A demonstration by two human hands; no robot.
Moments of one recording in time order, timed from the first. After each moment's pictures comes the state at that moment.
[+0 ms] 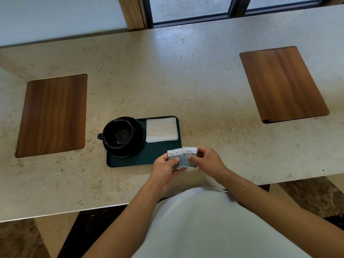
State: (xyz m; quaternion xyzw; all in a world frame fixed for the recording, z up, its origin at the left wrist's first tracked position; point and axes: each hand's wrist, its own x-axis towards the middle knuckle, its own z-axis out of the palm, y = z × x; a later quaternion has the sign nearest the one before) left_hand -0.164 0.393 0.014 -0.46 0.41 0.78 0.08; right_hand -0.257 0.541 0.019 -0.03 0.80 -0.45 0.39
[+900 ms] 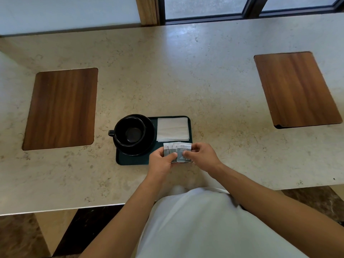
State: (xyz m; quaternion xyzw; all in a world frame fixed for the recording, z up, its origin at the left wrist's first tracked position) left_hand -0.157 0.348 0.011 -0.47 0.53 0.70 0.02; right_hand -0.257 0.480 0.020 -0.02 0.80 -0.44 0.40
